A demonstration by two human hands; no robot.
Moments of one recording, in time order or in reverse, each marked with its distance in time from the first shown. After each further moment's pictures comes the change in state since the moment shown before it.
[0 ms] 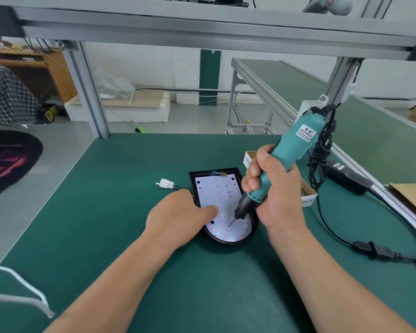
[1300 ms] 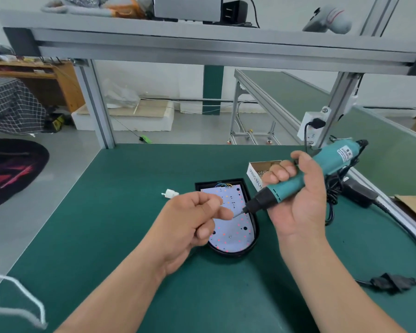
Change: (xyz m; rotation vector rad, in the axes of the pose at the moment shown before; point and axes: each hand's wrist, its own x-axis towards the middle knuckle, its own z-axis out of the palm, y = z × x) left_hand -0.024 0.009 -0.021 -1.116 -0.320 0.020; right_hand 0.007 -0.018 -0.003 0.460 0.168 0.010
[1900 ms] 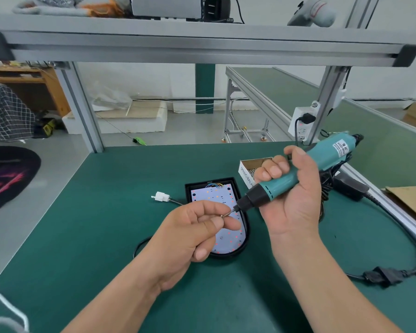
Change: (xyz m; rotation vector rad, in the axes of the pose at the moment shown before) left_hand -0.006 -0.014 0.010 0.068 -0.182 0.056; right_hand -0.006 -0.006 0.009 0.047 -0.022 -0.027
